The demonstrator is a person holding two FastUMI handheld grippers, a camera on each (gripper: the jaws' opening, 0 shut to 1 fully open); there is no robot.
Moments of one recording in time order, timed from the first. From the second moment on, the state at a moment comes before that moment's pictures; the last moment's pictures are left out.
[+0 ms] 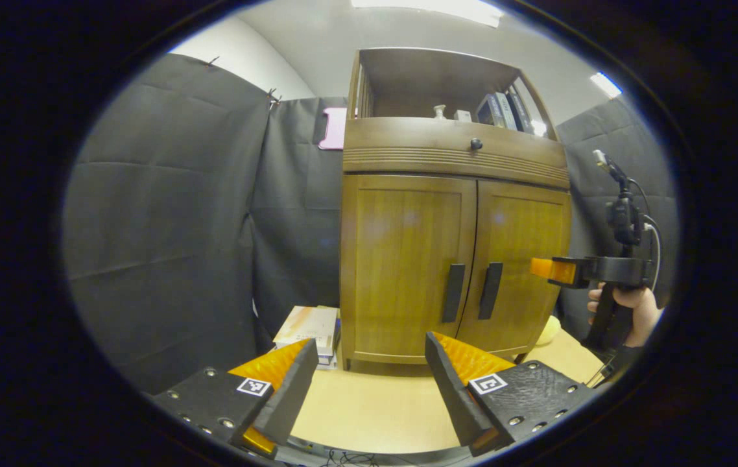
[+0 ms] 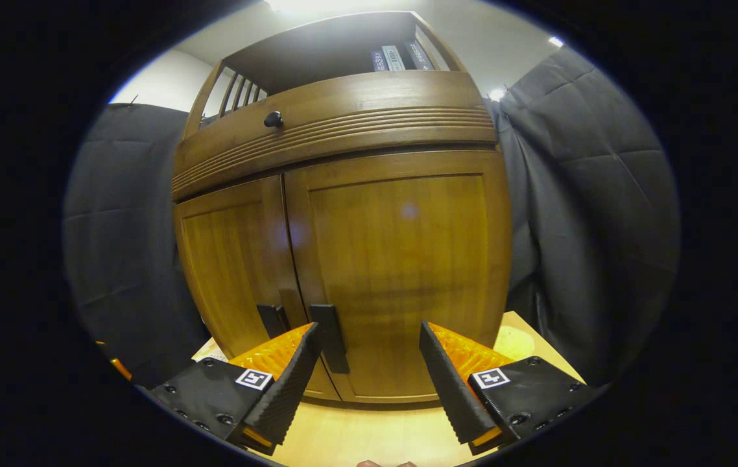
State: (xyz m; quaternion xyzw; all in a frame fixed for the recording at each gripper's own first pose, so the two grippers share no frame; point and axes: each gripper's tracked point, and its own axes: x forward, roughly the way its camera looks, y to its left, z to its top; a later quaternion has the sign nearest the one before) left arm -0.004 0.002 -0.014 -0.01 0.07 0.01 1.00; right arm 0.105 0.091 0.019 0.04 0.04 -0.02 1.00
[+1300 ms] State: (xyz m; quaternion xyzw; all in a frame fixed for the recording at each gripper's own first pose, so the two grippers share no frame) left arm -0.007 -0.006 -0.024 -0.07 0.11 -0.05 0.99; right arm 0.209 0.132 -0.035 -0.03 0.09 -0.11 0.99
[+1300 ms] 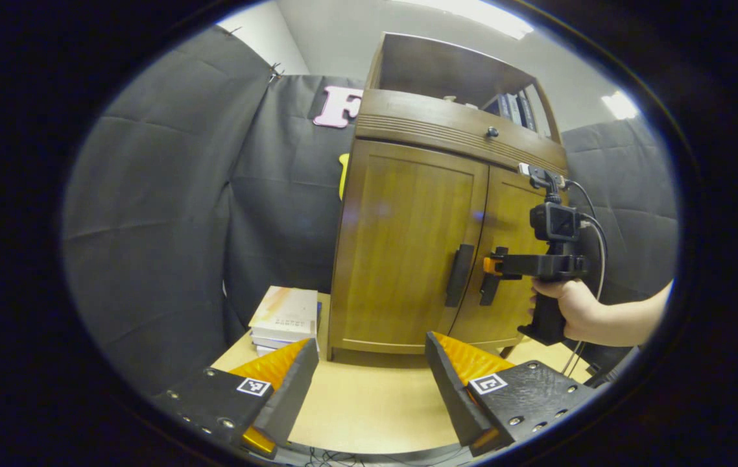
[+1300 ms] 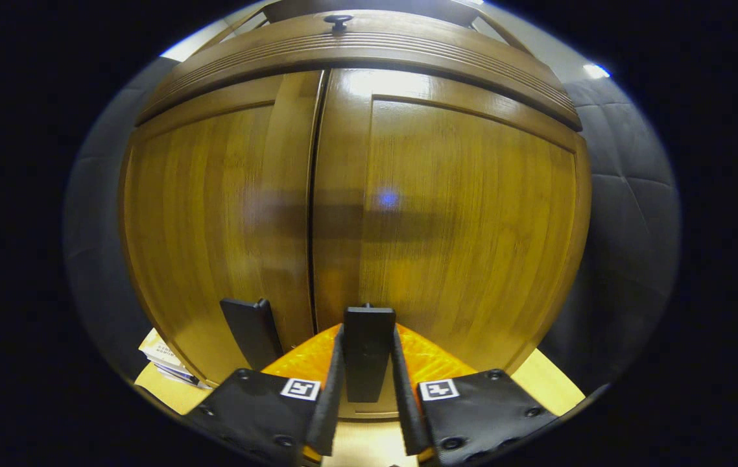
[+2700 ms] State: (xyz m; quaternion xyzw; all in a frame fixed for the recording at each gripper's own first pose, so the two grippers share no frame) left arm 0.125 -0.040 0.016 -0.08 0.07 -0.13 0.99; right arm 0.092 0.113 -0.046 0.02 0.12 -0.02 0.99
